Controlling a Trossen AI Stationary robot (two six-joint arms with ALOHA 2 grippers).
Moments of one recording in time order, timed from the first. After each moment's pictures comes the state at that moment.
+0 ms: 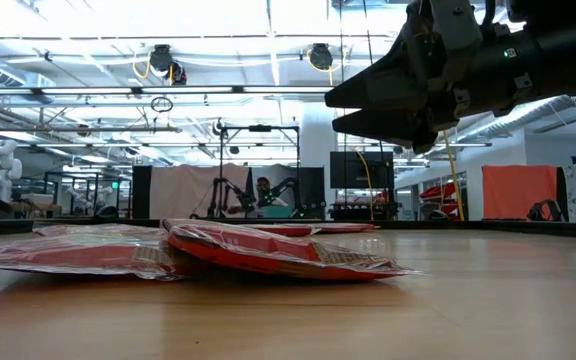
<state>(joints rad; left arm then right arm) -1.05 1.71 1.45 -1.19 -0.21 -0.97 0.43 1.74 0.52 1.02 0.63 0.33</state>
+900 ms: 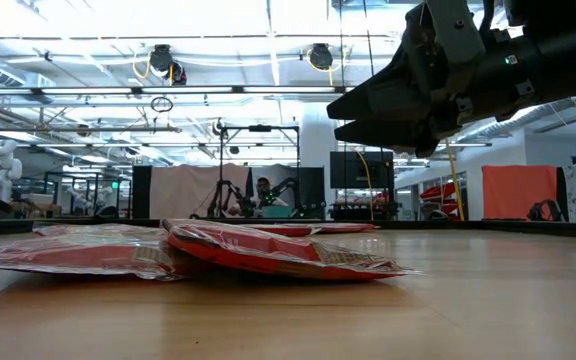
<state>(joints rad) -1.05 1.71 1.45 -1.28 -0.18 -0.95 0.43 1.74 0.52 0.98 0.63 0.34</state>
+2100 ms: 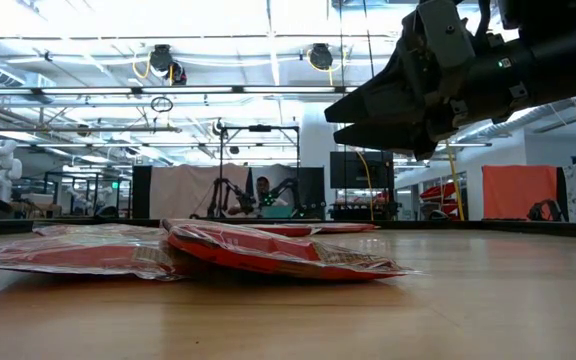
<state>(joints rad) -1.08 1.68 1.45 -1.14 -0.27 -0.93 0.41 1.74 0.52 0.97 0.63 0.35</state>
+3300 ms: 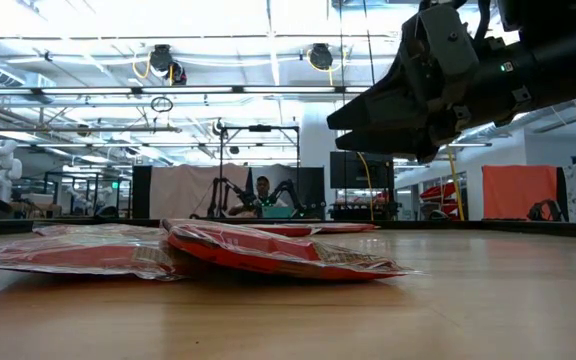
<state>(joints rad) -1.08 1.68 1.09 -0.70 -0.14 -0.98 0.41 1.74 0.52 0.94 0.63 0.37</state>
